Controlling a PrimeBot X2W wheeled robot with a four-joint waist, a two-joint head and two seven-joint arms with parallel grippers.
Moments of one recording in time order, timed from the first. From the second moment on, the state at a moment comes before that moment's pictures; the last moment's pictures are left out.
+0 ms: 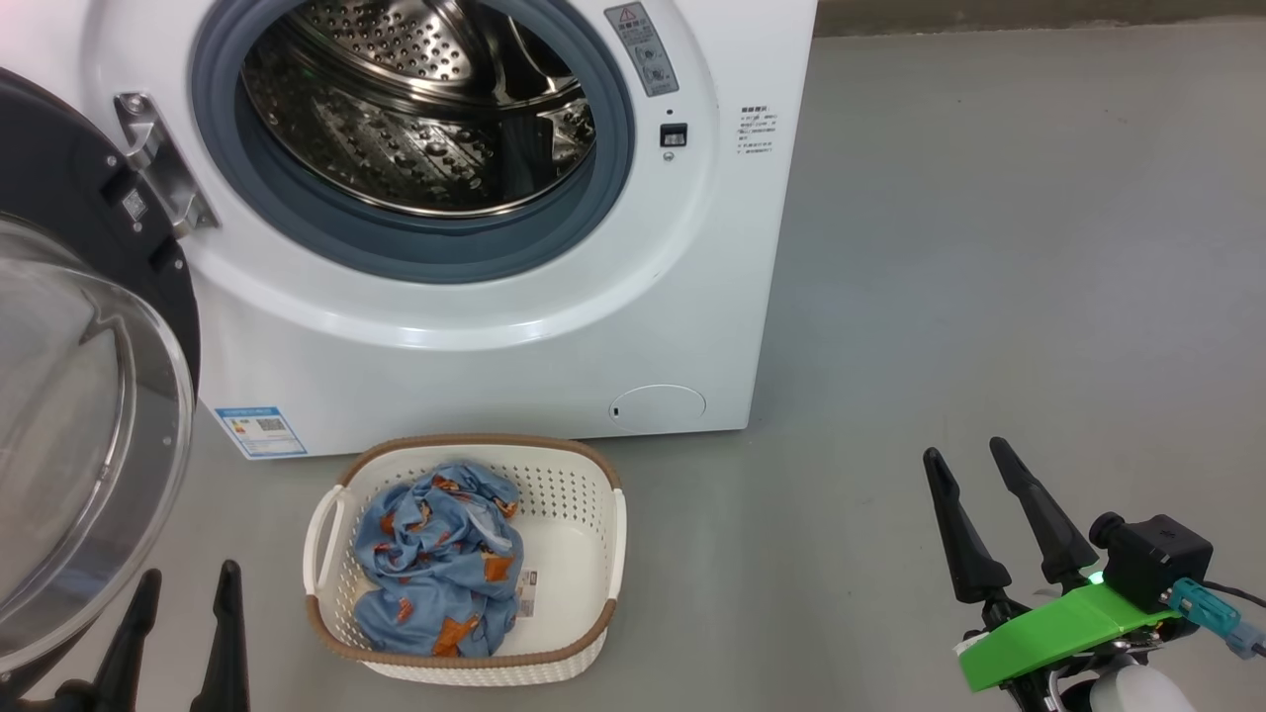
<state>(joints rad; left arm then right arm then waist) 0.08 0.21 -0.01 0.10 -0.41 -0.11 -0.25 -0.12 -0.16 0.09 0.19 0.40 0.13 -0.25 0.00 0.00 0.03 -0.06</state>
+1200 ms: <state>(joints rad) 0.07 0.20 0.01 0.10 -0.41 -0.11 -0.25 -0.12 -0.16 0.09 0.19 0.40 0.13 -0.25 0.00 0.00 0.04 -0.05</state>
